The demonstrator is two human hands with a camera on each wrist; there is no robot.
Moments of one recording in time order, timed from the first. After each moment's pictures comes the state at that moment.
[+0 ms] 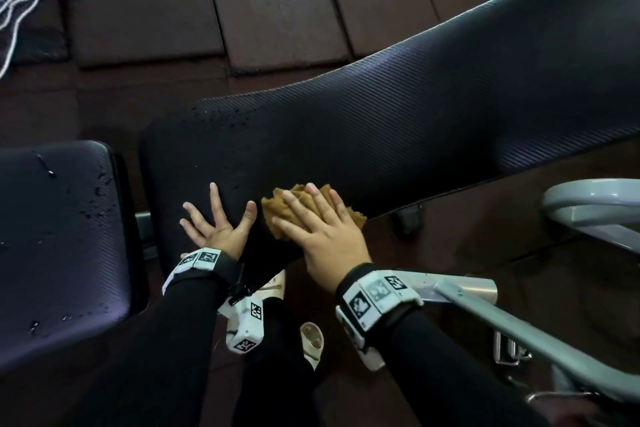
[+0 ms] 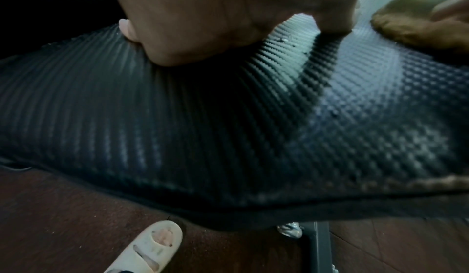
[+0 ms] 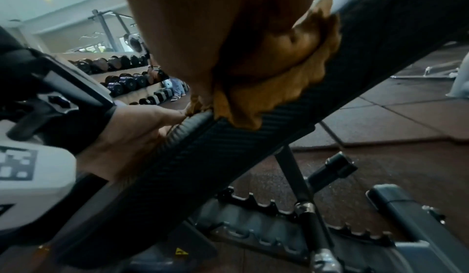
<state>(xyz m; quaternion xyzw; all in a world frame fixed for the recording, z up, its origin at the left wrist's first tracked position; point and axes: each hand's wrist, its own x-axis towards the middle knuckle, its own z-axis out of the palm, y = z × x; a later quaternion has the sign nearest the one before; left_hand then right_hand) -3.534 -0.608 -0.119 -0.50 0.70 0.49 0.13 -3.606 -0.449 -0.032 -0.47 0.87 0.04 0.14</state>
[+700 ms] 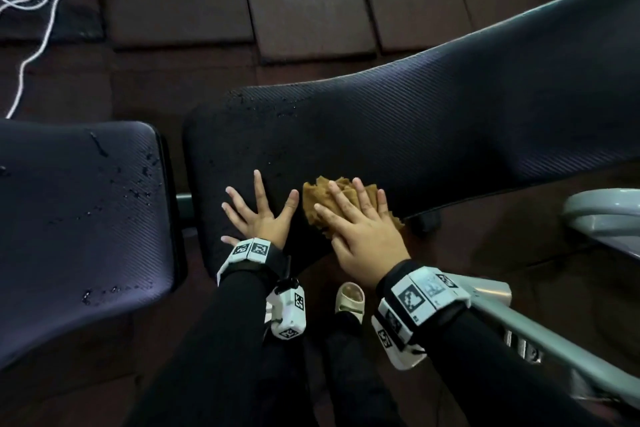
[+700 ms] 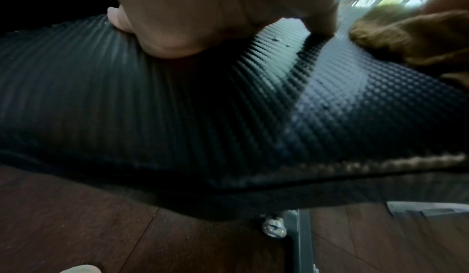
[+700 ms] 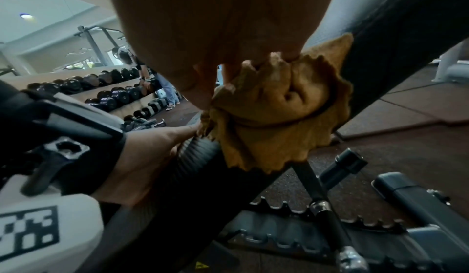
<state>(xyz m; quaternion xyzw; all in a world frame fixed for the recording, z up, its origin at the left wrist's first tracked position) -3.534 -0.603 -0.114 -0.50 0.72 0.46 0.13 -3.594 -0.462 -0.021 -0.40 0.89 -0.01 0.22</state>
